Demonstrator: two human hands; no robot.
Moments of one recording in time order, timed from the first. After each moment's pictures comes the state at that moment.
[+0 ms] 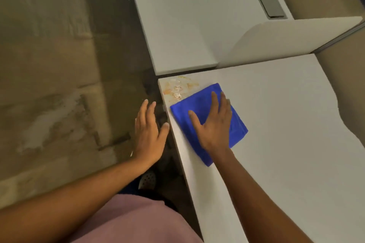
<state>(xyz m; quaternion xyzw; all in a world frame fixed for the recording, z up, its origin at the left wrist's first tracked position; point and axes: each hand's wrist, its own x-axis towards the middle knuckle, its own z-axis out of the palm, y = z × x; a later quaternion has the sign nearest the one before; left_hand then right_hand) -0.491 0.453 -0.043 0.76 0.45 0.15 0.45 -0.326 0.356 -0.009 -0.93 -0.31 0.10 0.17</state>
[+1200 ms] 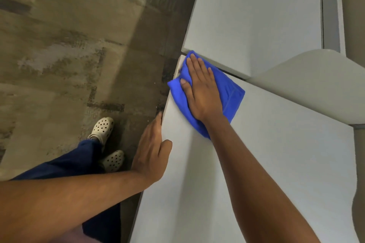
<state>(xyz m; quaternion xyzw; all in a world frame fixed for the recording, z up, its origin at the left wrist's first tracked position) -0.442 0.326 -0.076 0.55 0.57 0.23 0.57 -0.262 0.448 -0.055 -0.70 -0.70 0.13 0.04</state>
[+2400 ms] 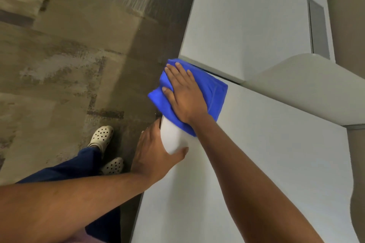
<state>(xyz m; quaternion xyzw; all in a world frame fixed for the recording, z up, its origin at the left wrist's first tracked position) -0.438 0.330 -0.061 0.59 0.62 0.19 0.48 -0.293 0.451 -0.049 -0.63 -0.77 0.12 0.03</state>
